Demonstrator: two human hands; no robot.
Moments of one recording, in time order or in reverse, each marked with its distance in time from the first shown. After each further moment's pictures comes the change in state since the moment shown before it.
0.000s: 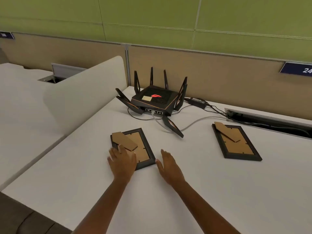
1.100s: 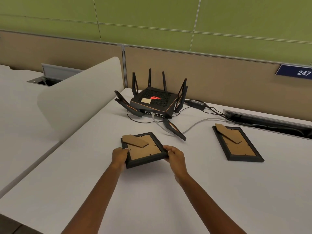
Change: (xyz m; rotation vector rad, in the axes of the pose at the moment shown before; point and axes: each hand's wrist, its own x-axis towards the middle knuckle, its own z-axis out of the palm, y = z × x) left_hand 0.052 -0.009 -0.037 -1.233 -0.364 -0.414; right_hand 0.013 -0.041 -0.025 0.814 0.340 0.203
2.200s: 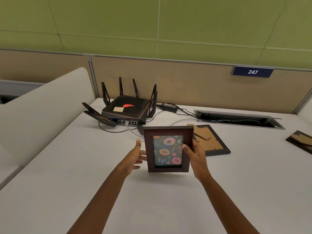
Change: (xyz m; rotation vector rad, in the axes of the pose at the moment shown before) left_hand -0.042 0.021 0.091 0.338 -0.592 0.039; right_hand 0.001 -0.006 -0.132 0.274 0.075 -0.321
